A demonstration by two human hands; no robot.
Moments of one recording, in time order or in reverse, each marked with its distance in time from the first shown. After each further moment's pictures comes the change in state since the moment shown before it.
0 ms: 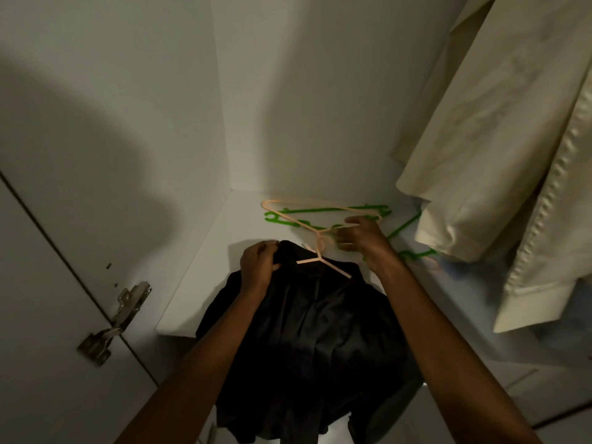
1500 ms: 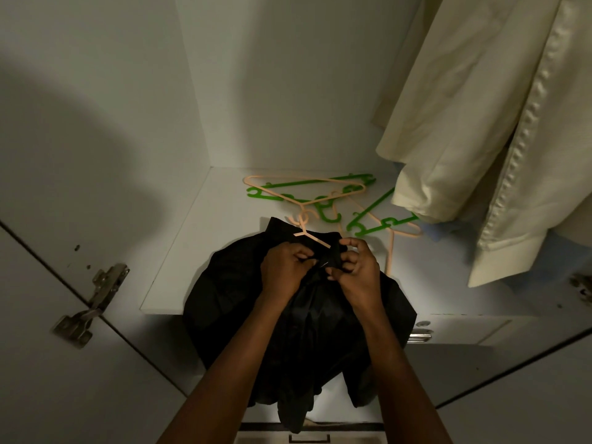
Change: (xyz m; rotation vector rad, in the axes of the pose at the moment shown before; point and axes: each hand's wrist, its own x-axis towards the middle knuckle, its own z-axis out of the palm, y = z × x) left_hand -0.072 -0.025 0.046 0.643 -0.227 0.341; right_hand -0.097 0.118 -0.012 -0.007 0.169 -0.289
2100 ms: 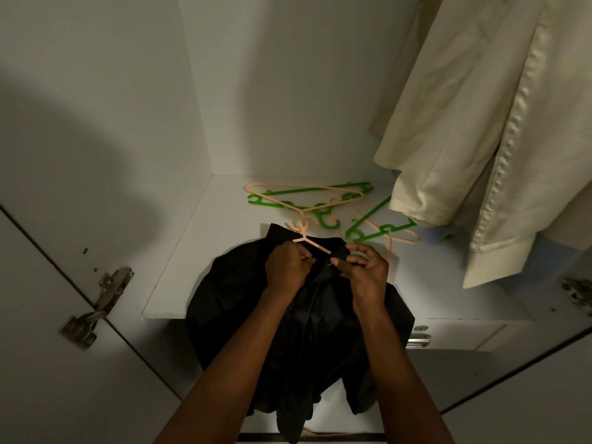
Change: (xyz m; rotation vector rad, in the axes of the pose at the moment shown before) left_hand 0.014 0.019 -0.005 0.158 -0.063 -0.062; right_hand 0.007 -0.015 -0.002 0.245 0.171 0.128
